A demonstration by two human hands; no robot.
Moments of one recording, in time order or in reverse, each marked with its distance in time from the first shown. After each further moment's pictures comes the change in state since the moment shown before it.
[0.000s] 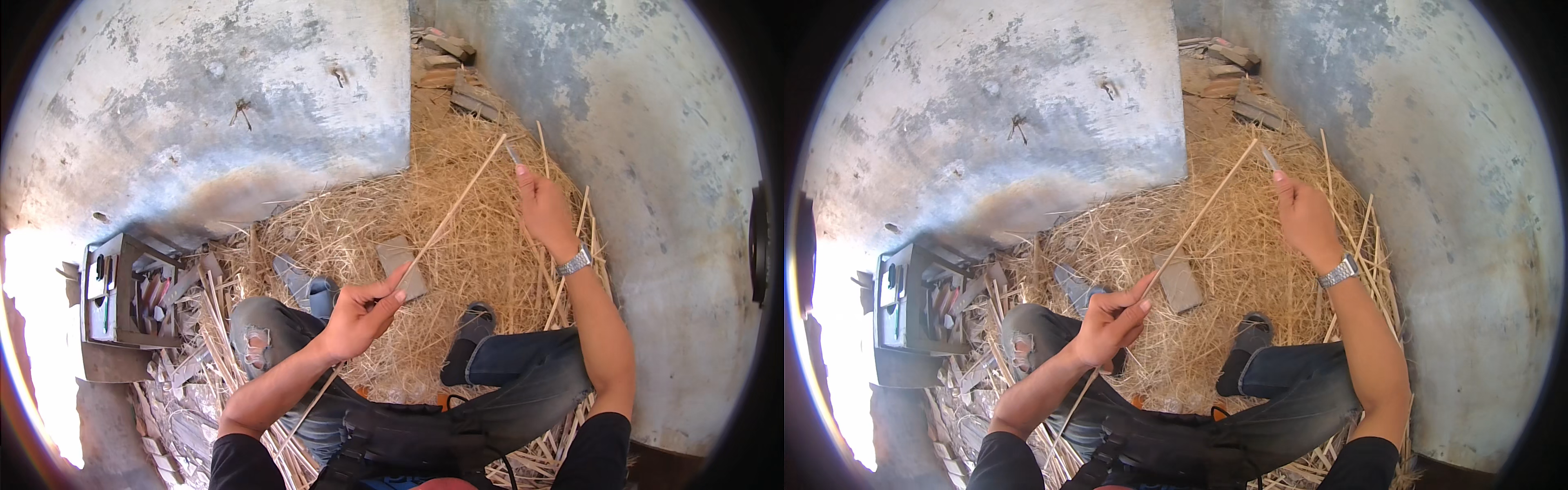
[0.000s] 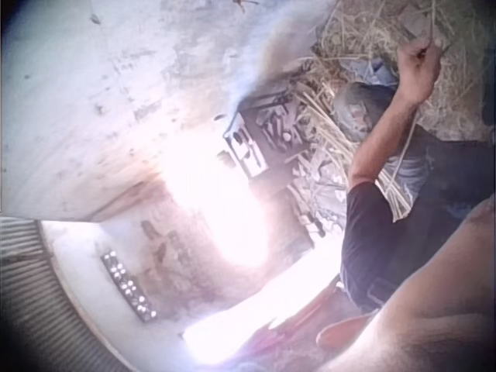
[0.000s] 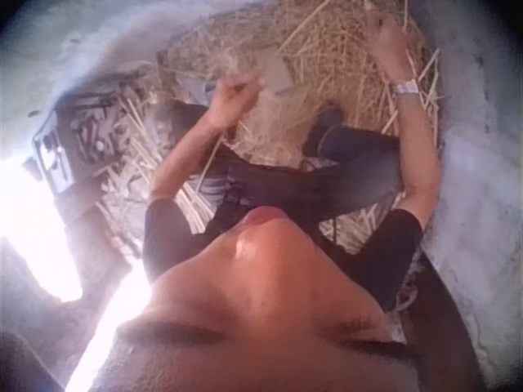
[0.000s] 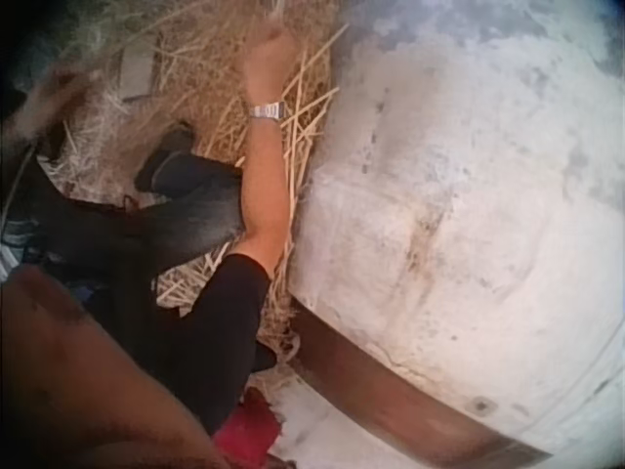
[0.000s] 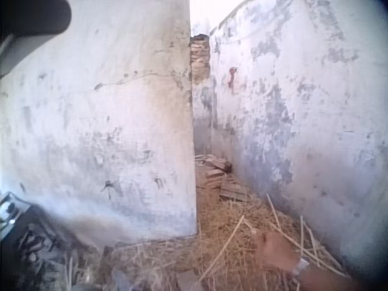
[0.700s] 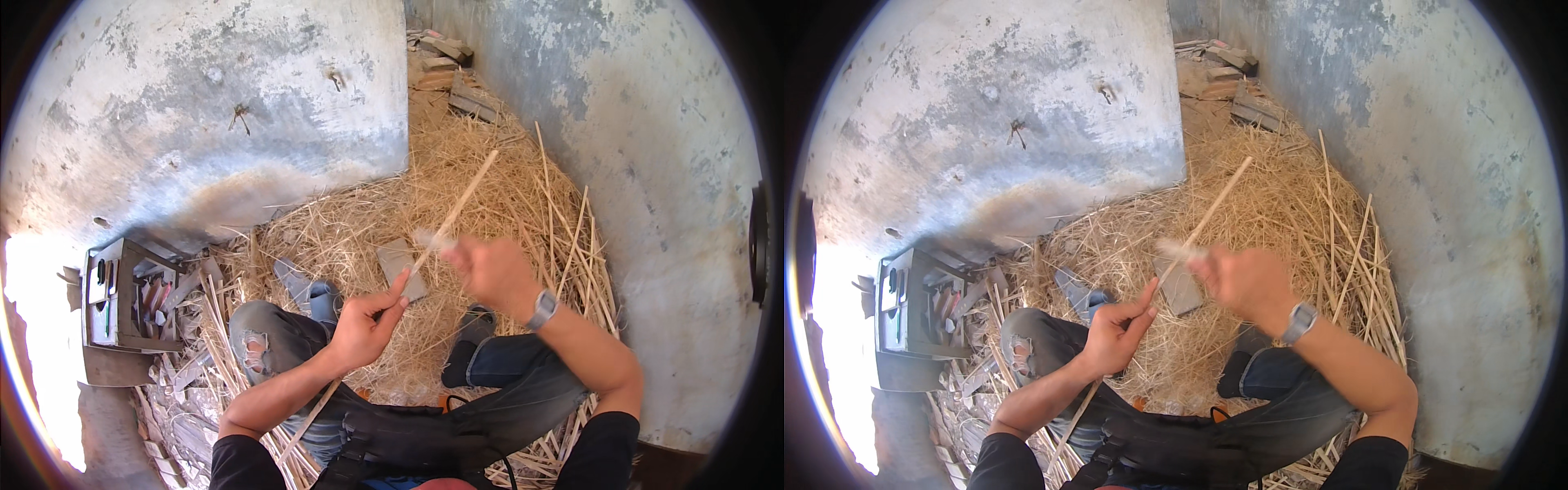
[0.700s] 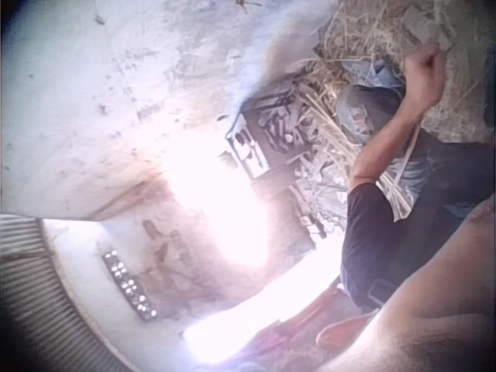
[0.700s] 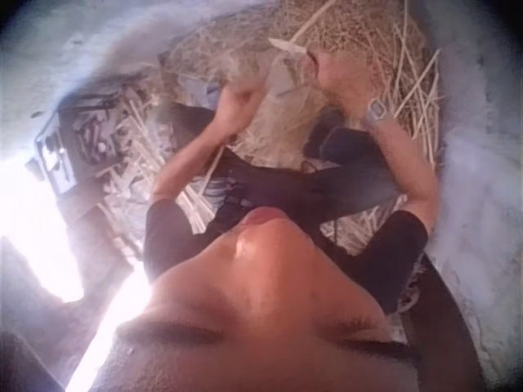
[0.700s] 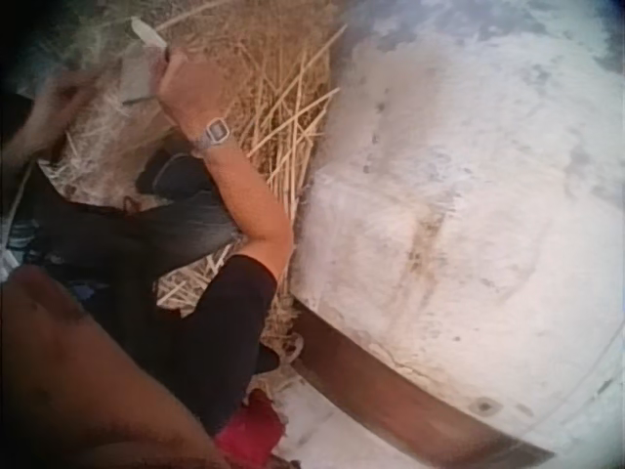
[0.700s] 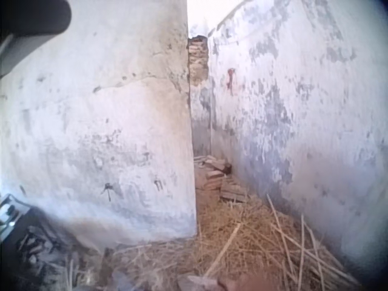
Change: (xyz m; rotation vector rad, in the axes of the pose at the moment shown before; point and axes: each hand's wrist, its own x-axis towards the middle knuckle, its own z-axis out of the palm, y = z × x) left_hand -0.002 -0.009 0.011 0.559 0.185 0.146; right_hand -0.077 -0.062 0.035 -0.120 -0.169 -0.393
